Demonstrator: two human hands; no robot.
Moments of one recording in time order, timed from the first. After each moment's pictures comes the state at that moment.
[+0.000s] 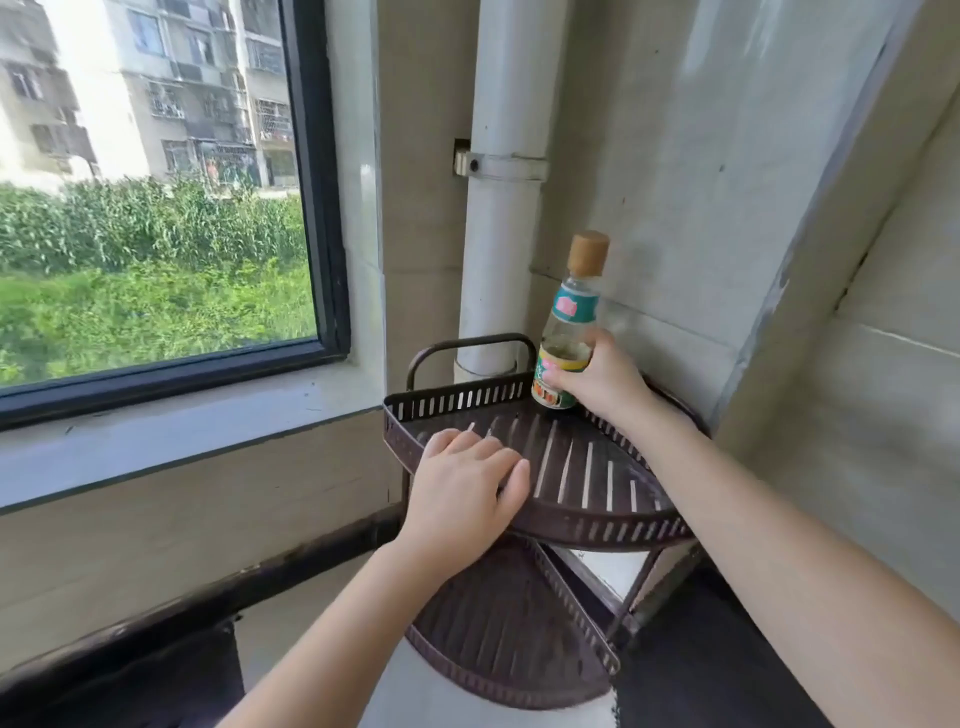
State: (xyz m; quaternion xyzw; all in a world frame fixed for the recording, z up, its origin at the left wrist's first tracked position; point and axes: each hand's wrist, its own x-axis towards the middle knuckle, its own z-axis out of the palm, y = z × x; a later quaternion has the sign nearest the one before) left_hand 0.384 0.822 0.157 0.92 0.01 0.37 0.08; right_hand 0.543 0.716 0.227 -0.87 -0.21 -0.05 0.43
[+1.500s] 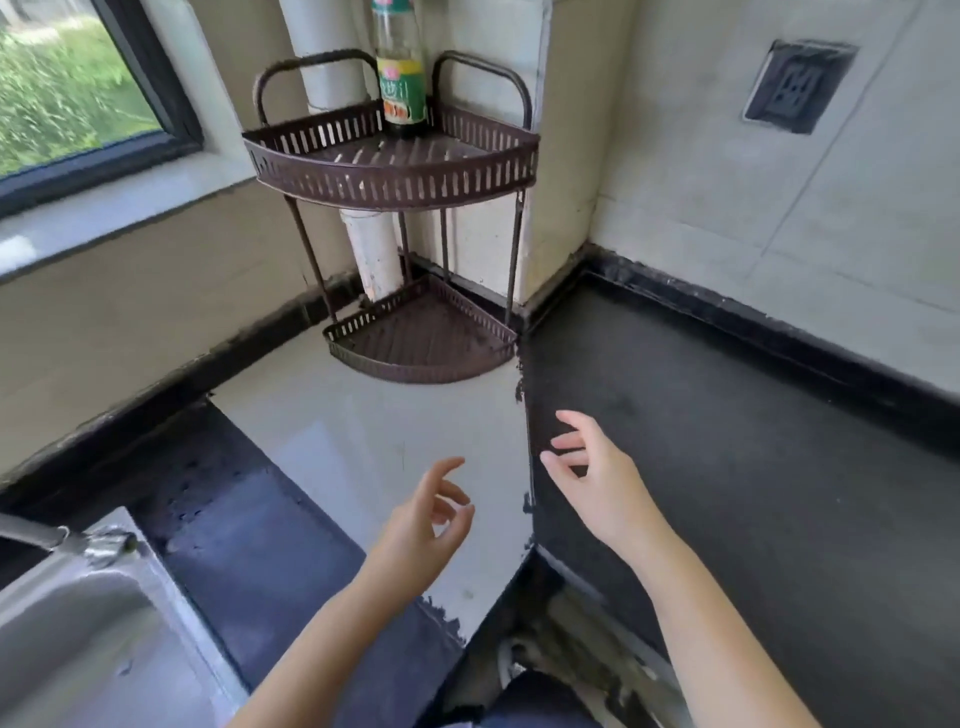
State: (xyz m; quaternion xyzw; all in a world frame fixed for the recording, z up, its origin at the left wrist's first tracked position) left_hand 0.121 0.697 0.004 0.87 0.02 -0.02 0.49; right_hand 0.184 0.506 0.044 -0.88 -0.07 0.10 0.47
